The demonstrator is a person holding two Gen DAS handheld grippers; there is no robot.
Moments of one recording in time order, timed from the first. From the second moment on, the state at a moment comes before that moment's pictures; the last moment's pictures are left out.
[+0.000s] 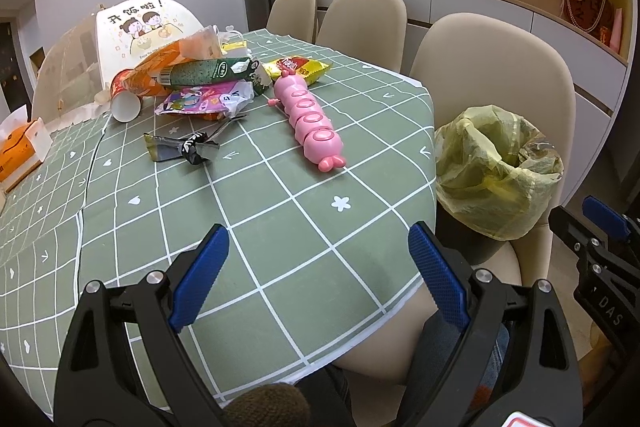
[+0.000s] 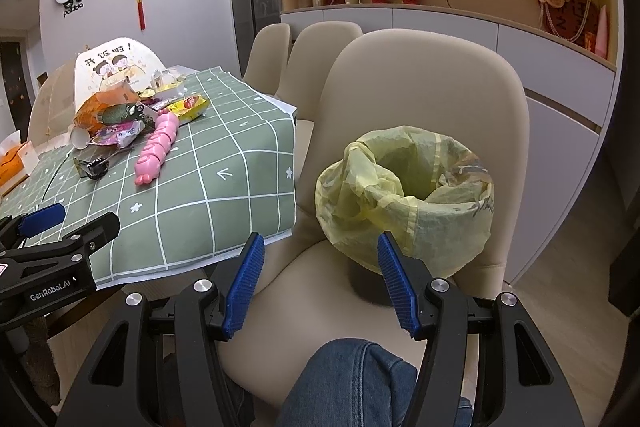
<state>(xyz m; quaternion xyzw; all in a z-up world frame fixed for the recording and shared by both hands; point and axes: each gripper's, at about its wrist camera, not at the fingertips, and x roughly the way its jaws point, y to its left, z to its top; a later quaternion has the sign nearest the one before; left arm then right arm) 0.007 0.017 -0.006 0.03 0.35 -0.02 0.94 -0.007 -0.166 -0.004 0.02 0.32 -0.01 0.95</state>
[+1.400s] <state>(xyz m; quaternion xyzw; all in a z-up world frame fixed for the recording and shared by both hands) 0.129 0.184 0.066 -0.02 0.31 0.00 0.95 0.102 -0.105 0.030 -0.01 0.32 0.03 0.95</state>
